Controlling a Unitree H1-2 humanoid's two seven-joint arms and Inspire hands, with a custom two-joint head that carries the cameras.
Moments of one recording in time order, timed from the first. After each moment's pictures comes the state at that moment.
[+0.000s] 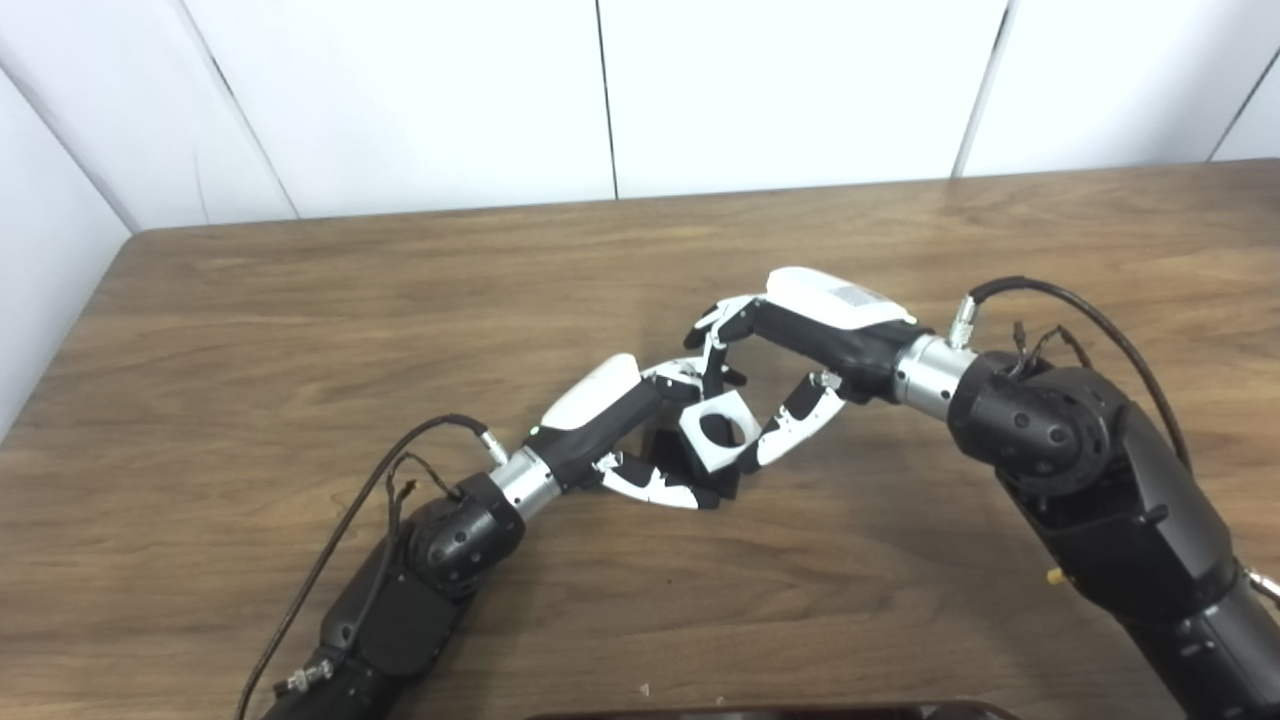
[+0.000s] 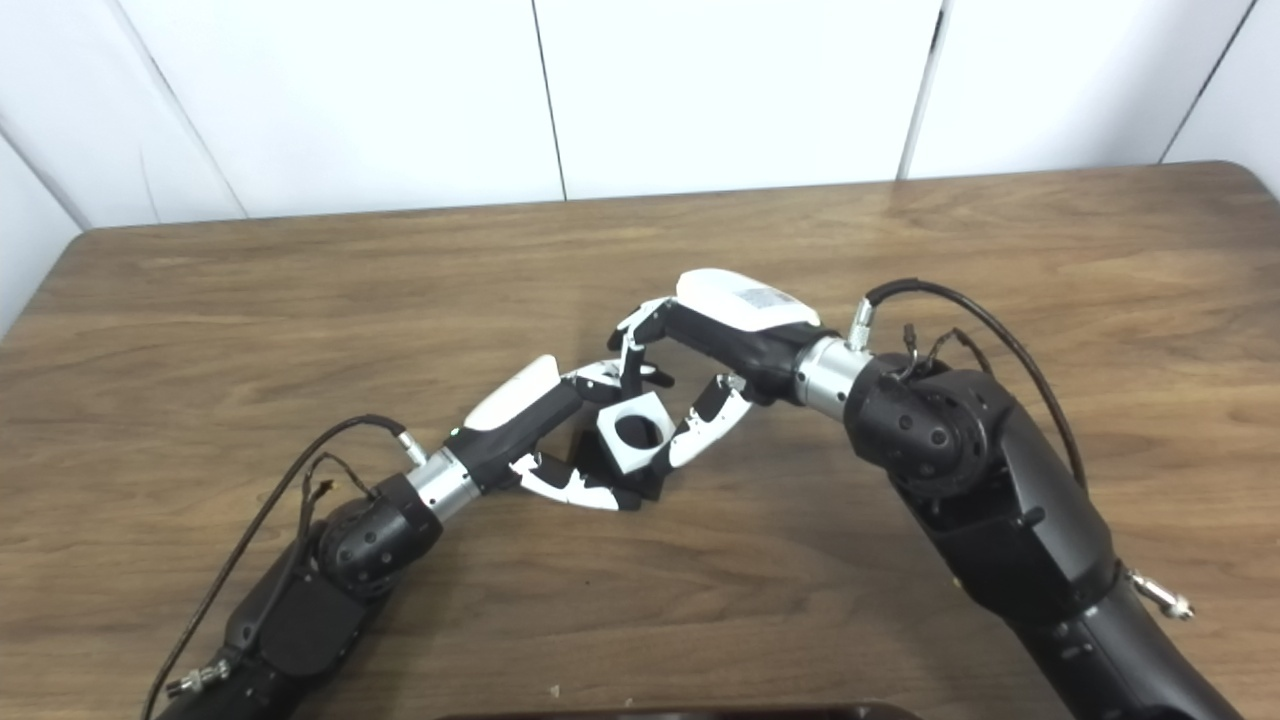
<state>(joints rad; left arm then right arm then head) -0.37 0.24 -0.45 0.34 0.36 -0.45 -0.20 -0.44 -0.41 0.38 -0.31 -0.55 0.23 0.64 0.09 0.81</state>
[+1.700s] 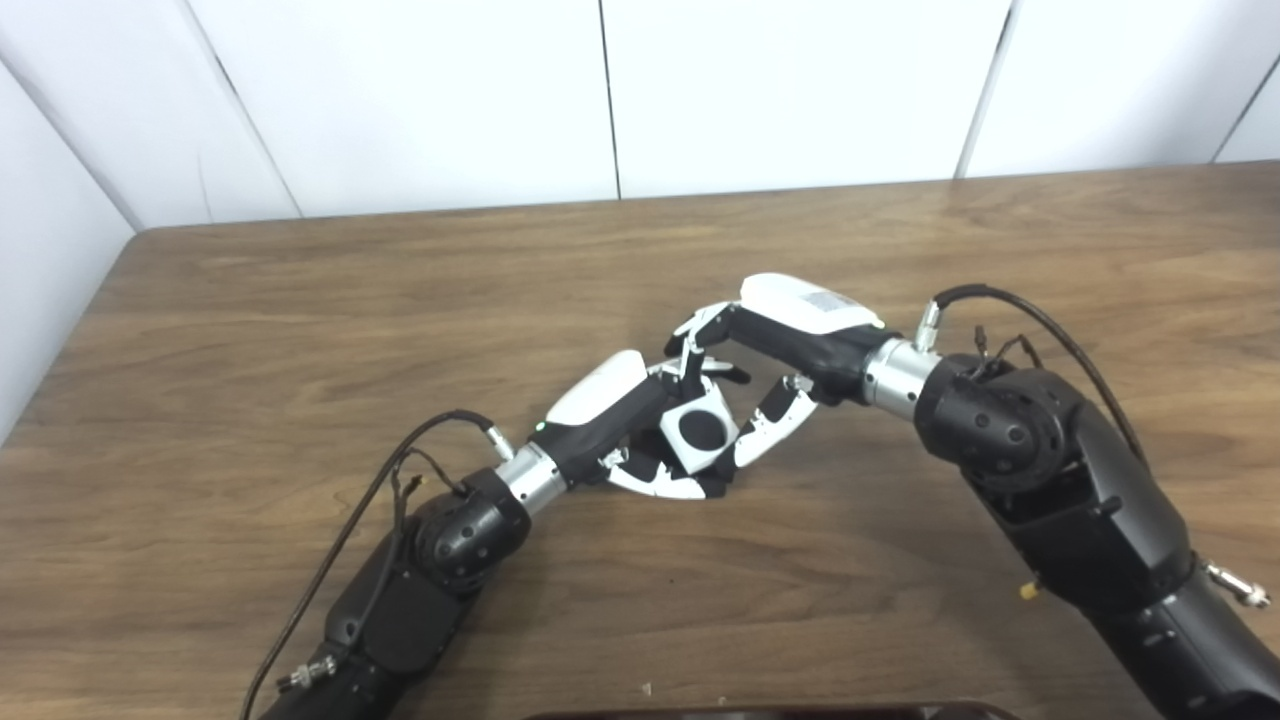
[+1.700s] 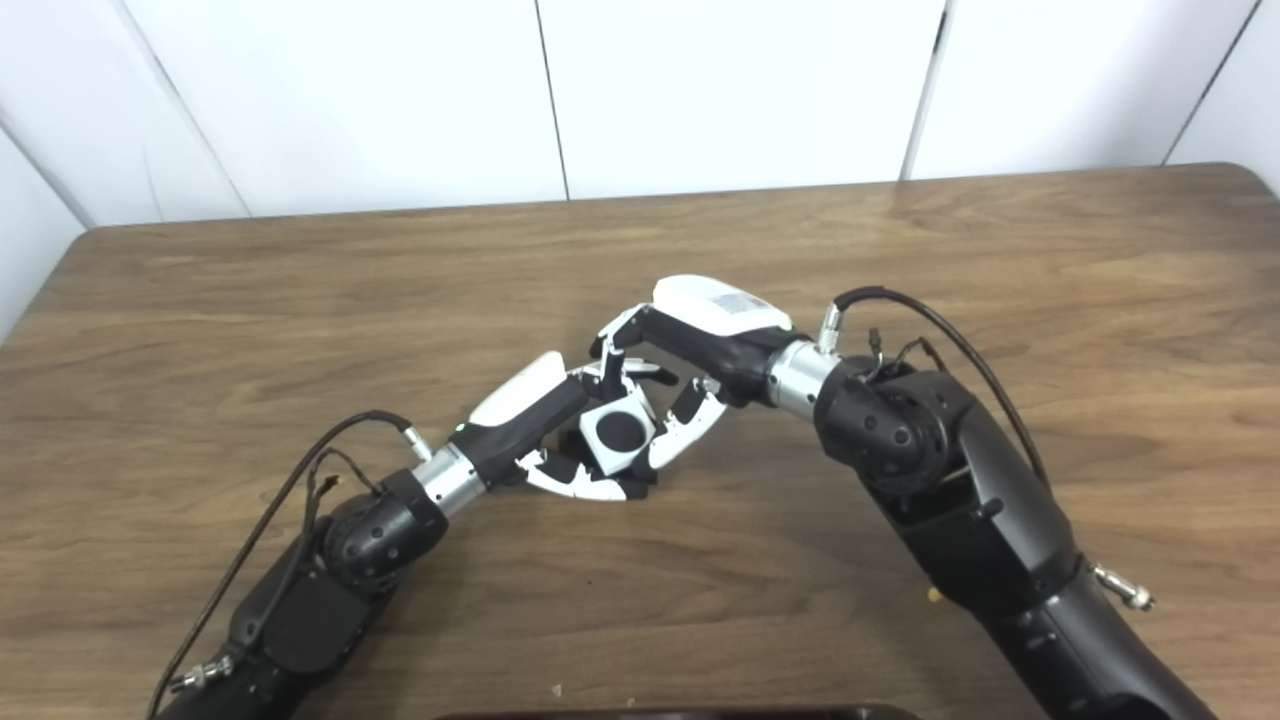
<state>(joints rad) -0.37 0.24 -0.46 0.32 0.36 -0.41 -0.20 -0.47 -0.37 0.42 -0.25 -0.59 0.20 0.64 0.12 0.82</state>
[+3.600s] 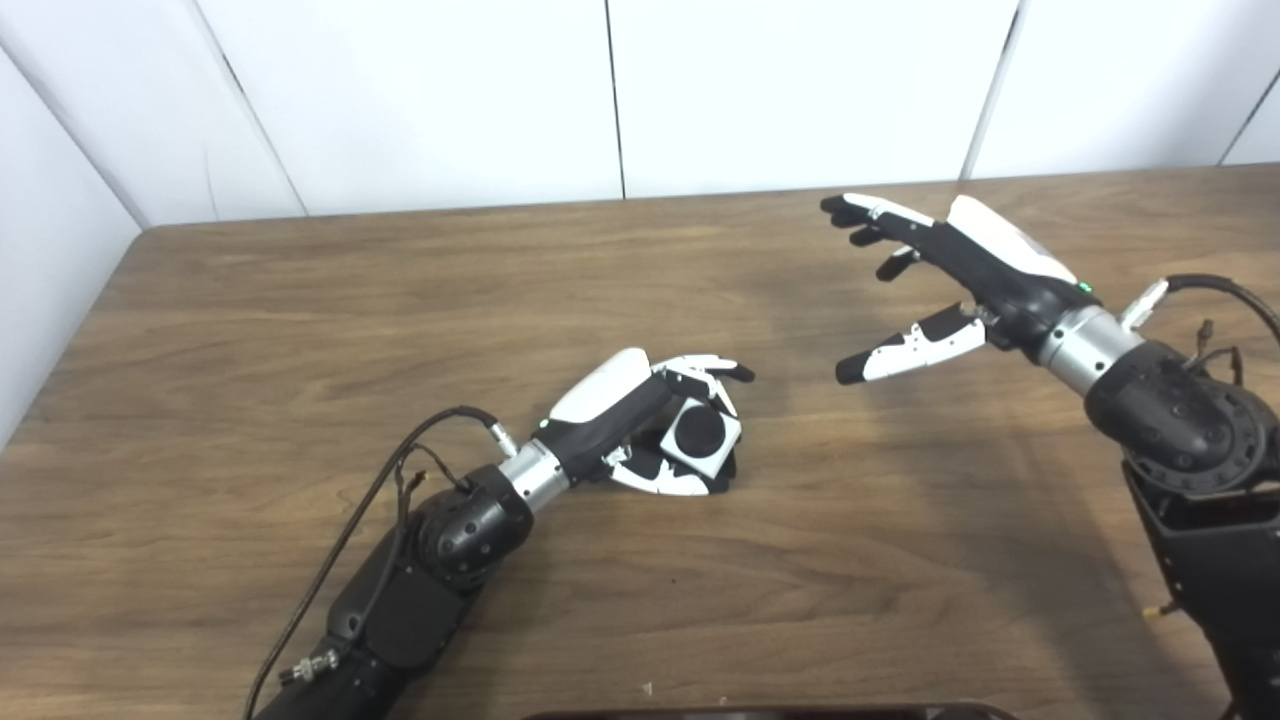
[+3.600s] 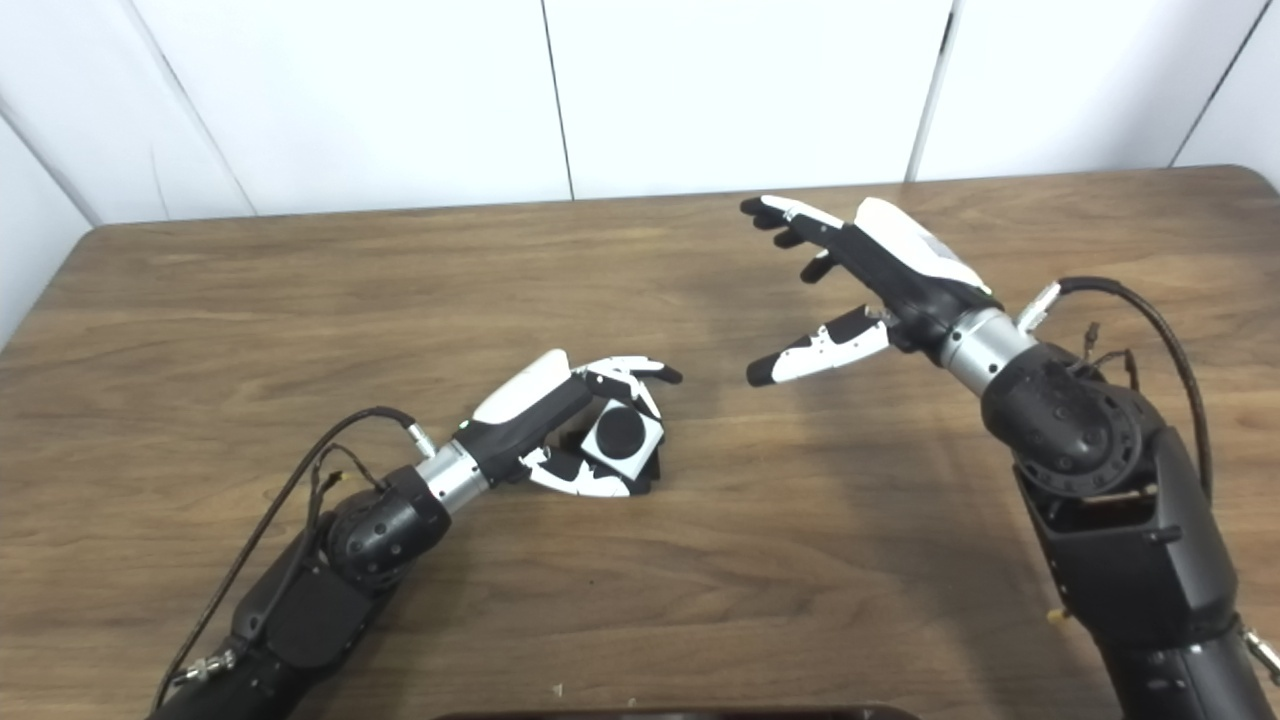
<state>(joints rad) -0.38 0.25 -0.46 0.33 0.37 -0.41 -0.19 -0.34 -0.44 0.10 -0.32 -0.44 0.24 0.50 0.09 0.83</state>
